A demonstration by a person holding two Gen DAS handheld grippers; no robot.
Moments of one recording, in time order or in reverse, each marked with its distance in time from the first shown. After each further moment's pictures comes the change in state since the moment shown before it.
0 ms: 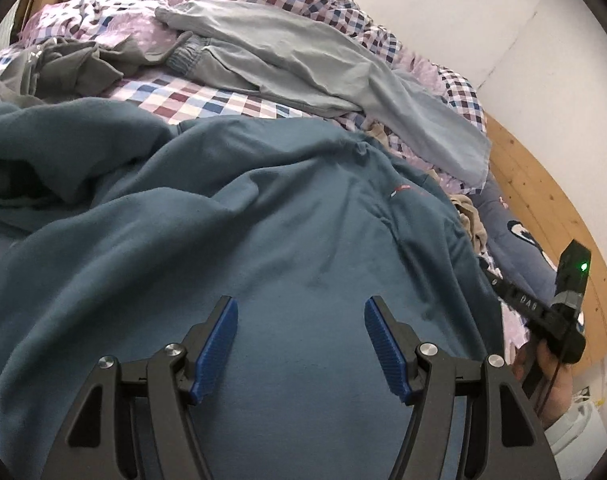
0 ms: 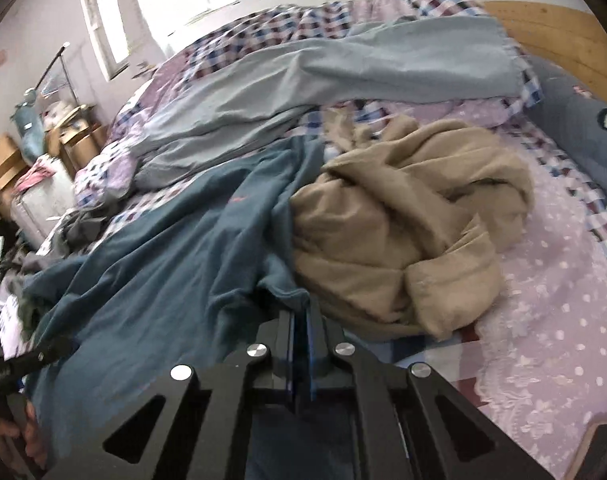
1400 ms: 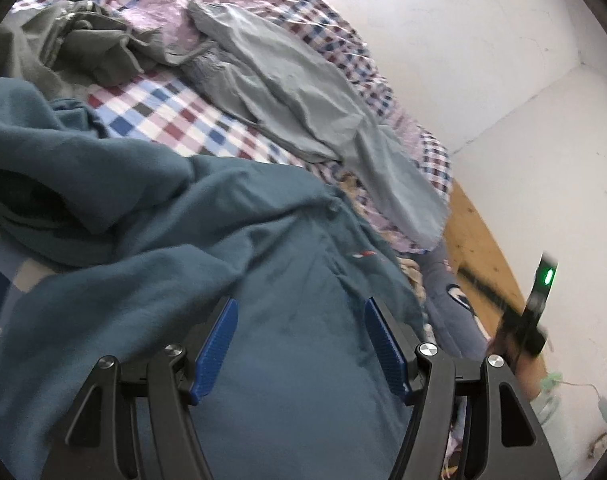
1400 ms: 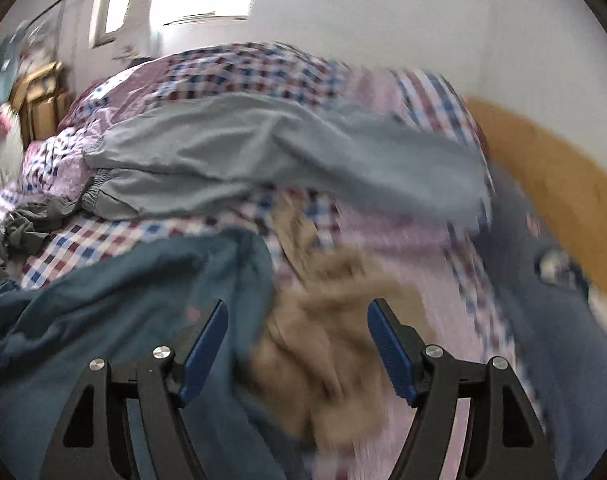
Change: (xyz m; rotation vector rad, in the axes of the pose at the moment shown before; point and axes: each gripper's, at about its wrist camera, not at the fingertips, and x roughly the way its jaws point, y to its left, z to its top) left arm -0.026 0.042 0.036 -0.228 -0.057 -0.264; right arm -0.035 0.033 0.092 -0.200 -0.061 -0.301
